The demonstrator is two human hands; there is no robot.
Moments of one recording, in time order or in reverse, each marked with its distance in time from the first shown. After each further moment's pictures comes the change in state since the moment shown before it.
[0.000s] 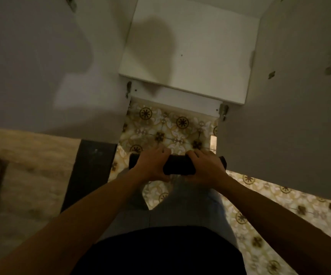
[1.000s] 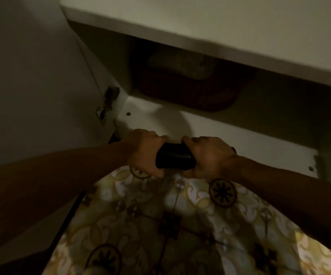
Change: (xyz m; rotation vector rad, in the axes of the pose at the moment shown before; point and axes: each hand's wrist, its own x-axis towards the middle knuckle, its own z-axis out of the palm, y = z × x) left_hand 0.446 -0.340 0.194 0.248 0.188 0.060; right_hand 0.518 0.162 0.266 -0.226 0.256 -0.260
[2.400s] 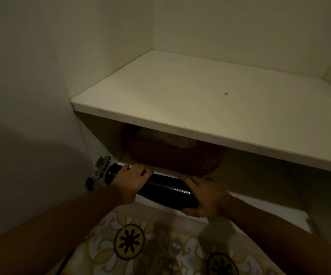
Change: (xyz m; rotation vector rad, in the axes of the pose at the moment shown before) left_hand 0.063 -0.066 -0.006 0.330 0.204 -0.133; right_hand 0.041 0.089 0.017 -0.006 0.103 0.068
